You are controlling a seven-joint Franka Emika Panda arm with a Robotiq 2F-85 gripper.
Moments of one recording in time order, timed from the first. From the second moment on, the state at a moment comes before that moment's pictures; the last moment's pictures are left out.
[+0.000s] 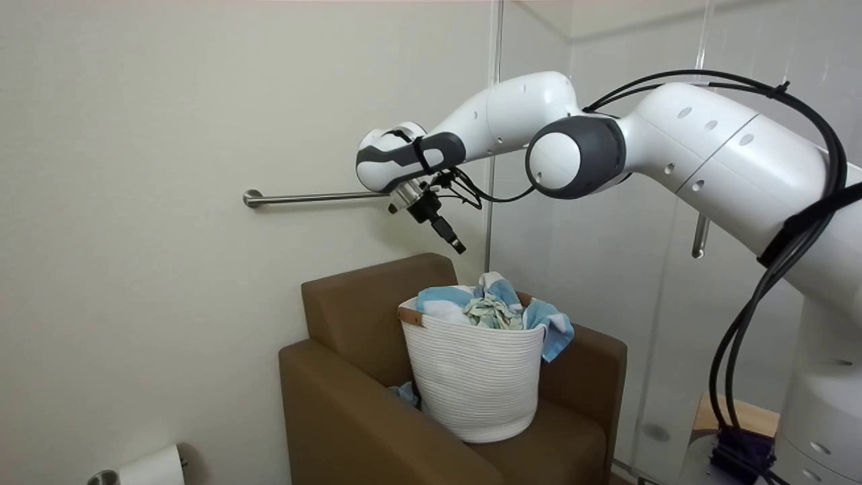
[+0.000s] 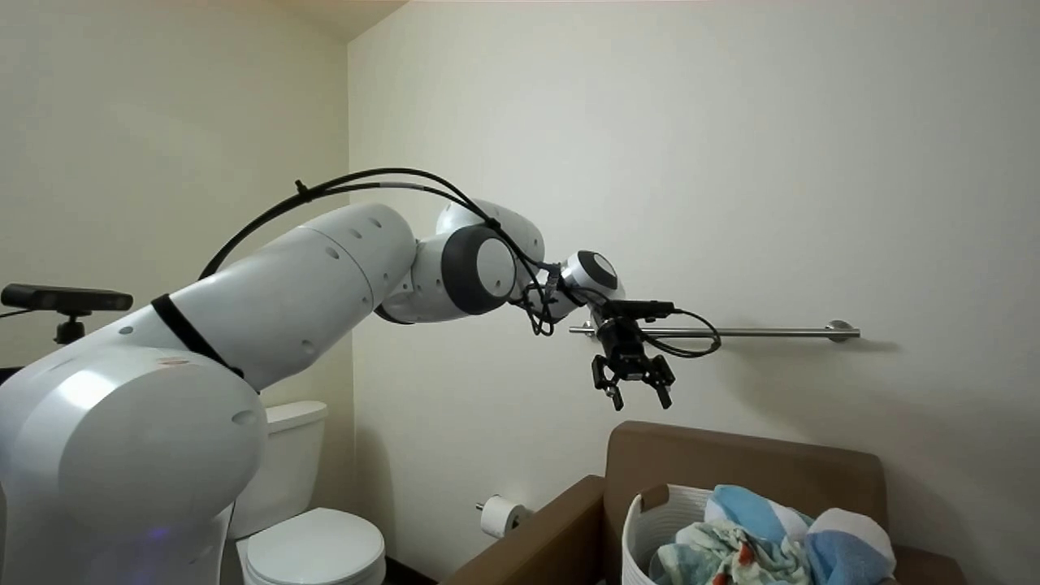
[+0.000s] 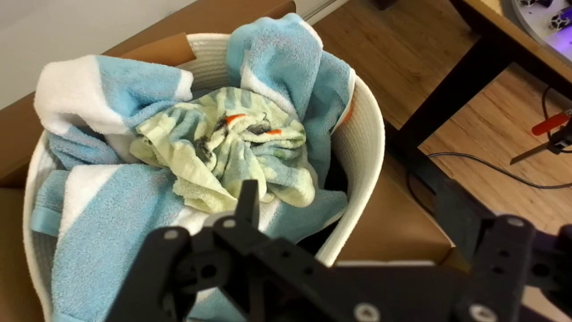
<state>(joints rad) 0.00 0.95 -0.09 -0.78 -0.45 1.25 -0.91</state>
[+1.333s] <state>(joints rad) -0.31 1.21 0.01 -0.77 -0.33 1.65 -1.32</state>
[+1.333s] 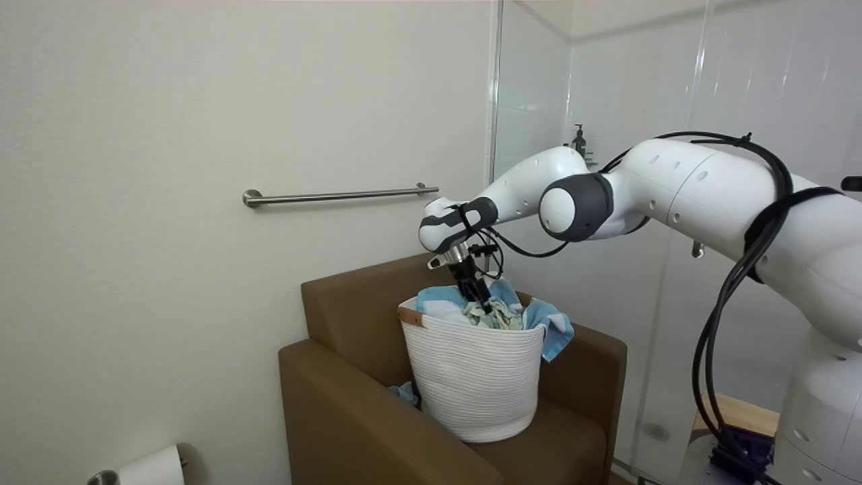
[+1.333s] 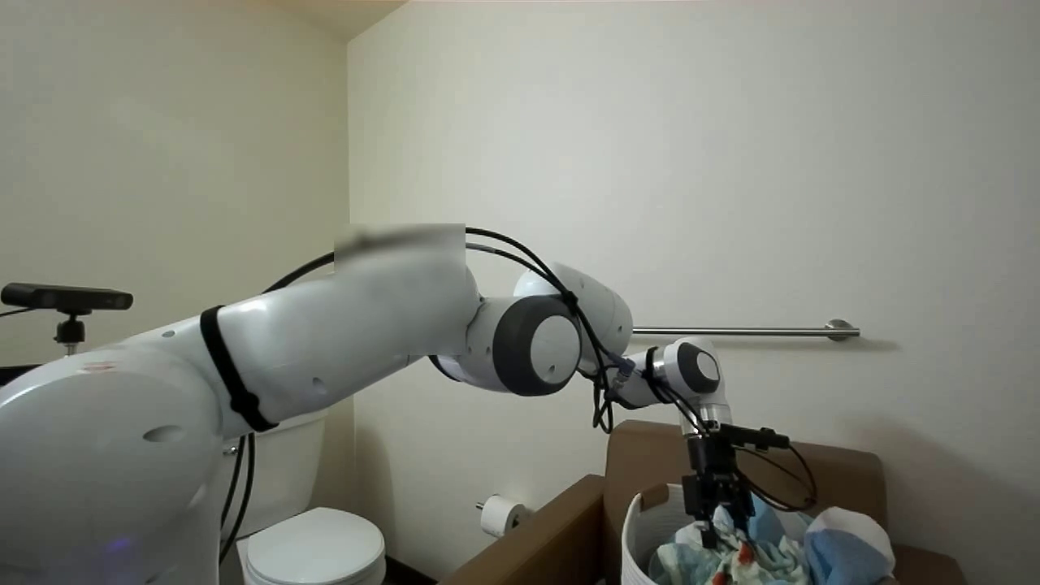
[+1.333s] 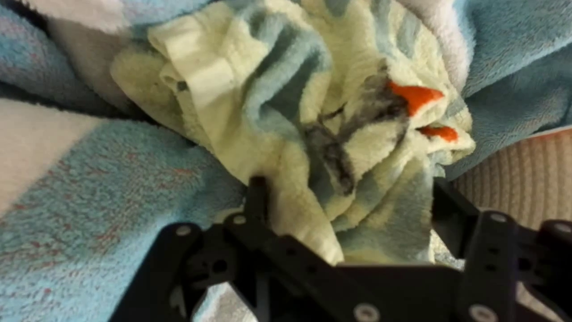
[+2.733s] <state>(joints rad) -0.12 1.20 0.00 -0.73 -0.34 1.59 -1.08</state>
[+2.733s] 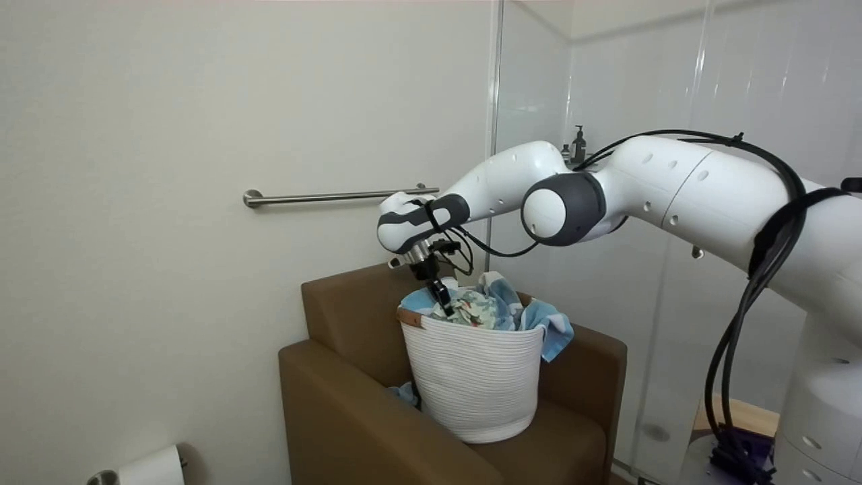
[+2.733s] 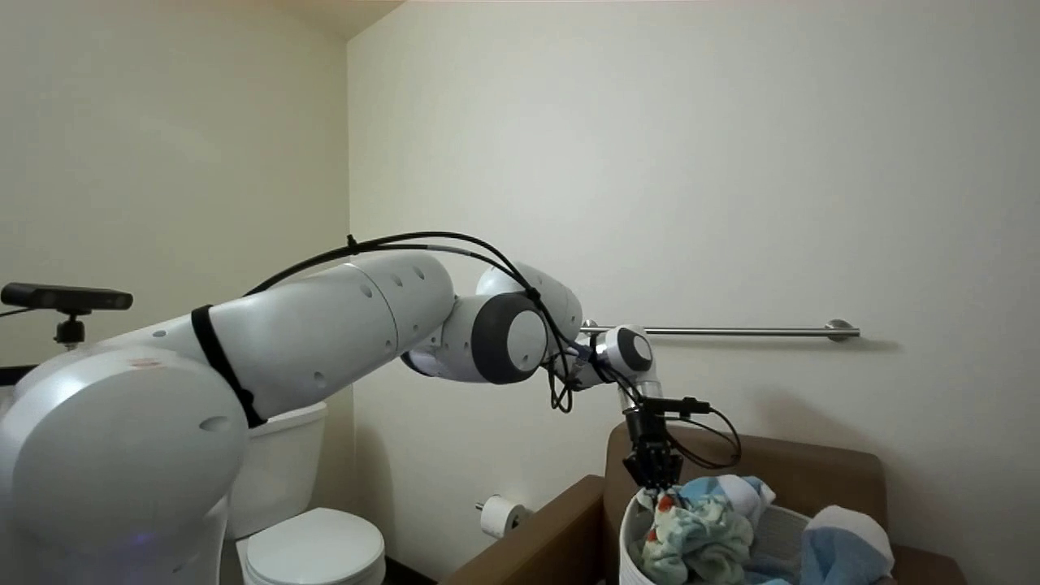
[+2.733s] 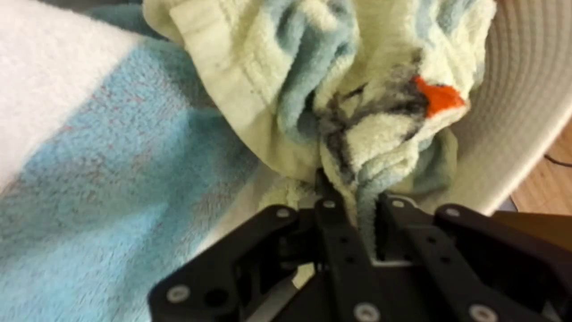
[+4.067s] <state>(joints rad) 0.21 0.63 0.09 -1.16 -0.34 1.52 -0.67</state>
